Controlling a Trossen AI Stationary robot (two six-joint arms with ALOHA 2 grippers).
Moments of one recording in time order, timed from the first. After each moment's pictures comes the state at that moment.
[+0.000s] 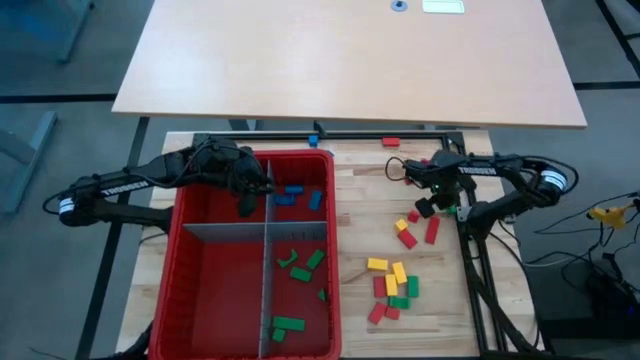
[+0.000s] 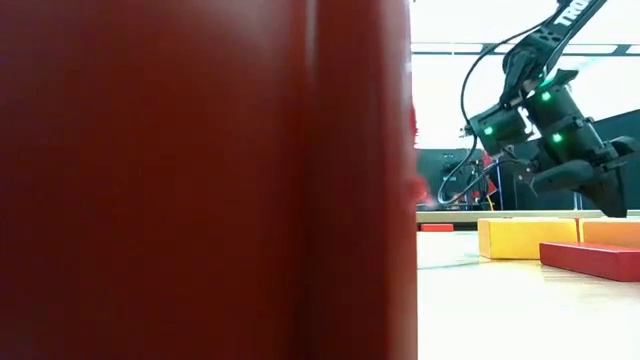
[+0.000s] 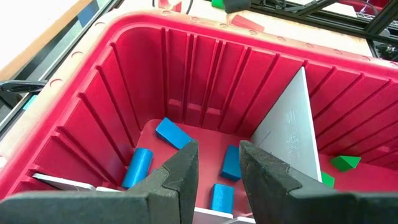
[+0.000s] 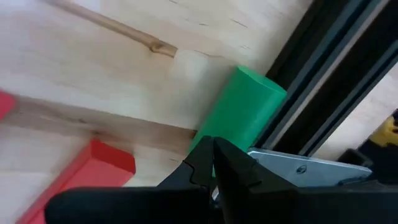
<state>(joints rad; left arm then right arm) 0.29 0.96 0.93 -0.60 0.15 -0.05 -0.63 1.39 0.65 -1.18 0.11 0.53</state>
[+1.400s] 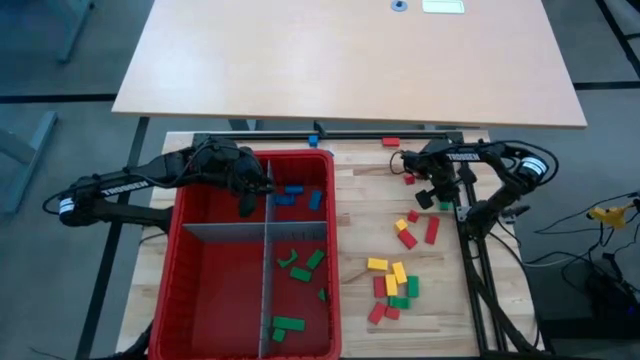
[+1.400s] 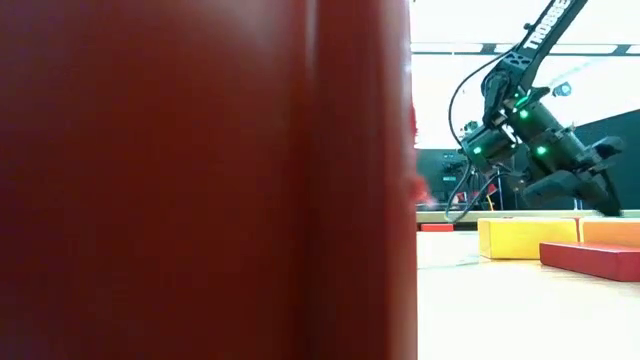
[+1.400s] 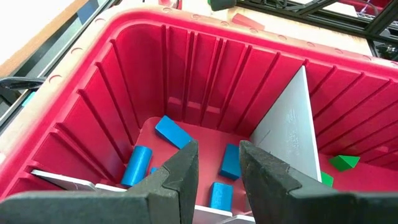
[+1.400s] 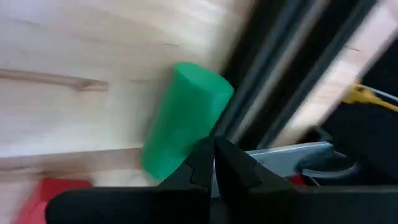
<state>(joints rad) 0.29 0.96 0.93 -0.61 0.15 -0.06 -0.76 1.57 0.75 -1.24 0.19 0.53</state>
